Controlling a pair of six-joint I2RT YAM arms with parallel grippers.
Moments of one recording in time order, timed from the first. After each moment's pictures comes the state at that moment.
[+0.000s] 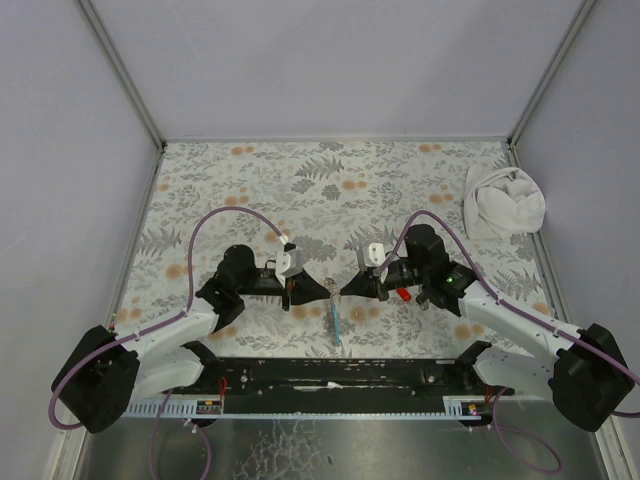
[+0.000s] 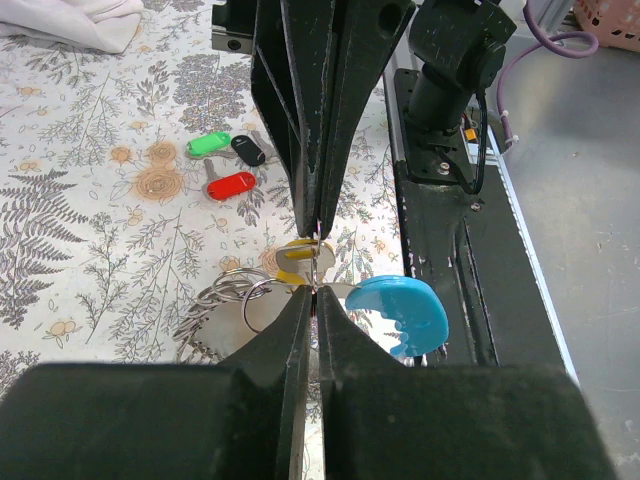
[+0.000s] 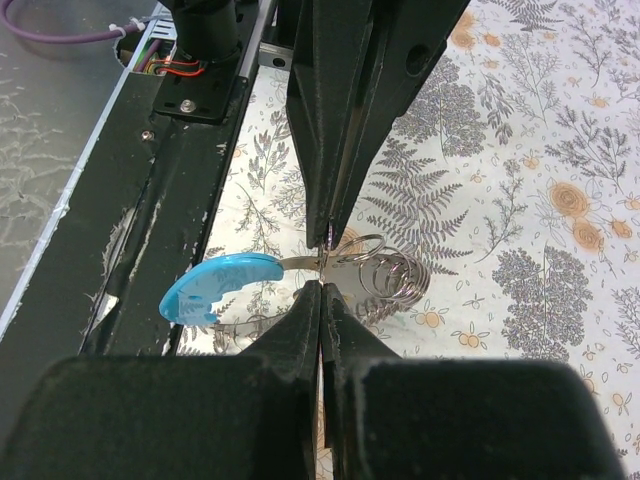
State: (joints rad) left arm -0.64 1.07 0.37 0.59 0.93 -0.03; right arm 0.67 1.09 0.60 0.07 -0.95 -0.44
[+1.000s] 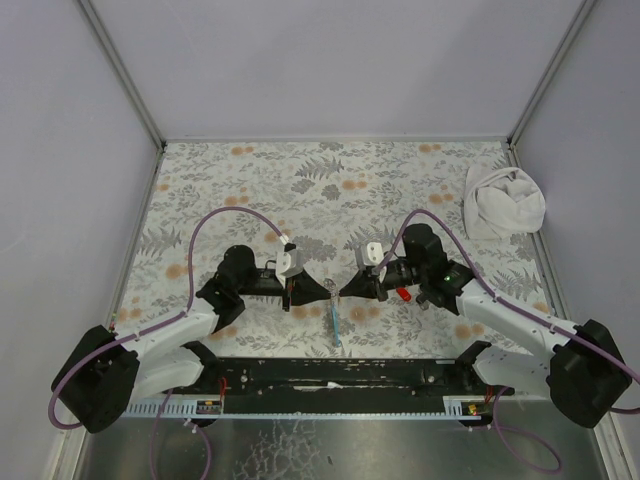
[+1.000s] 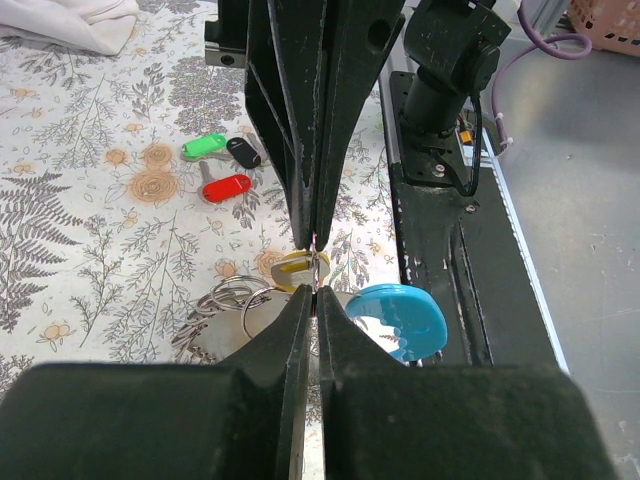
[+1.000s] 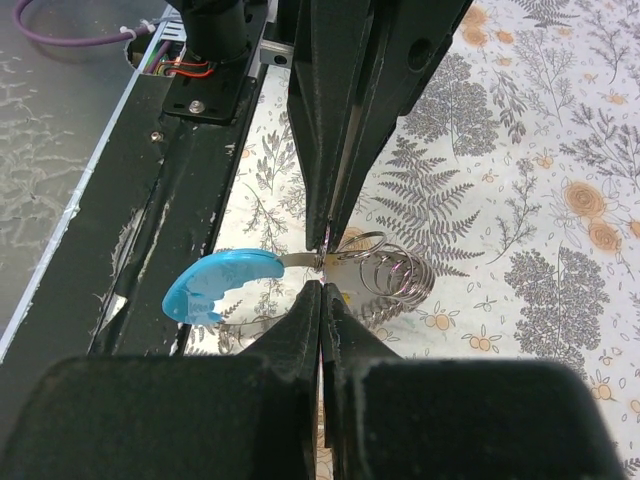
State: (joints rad) left arm -0.64 1.07 0.37 0.60 0.93 -0.04; right arm 0.67 1.11 0.61 0.07 -0.97 -0.43
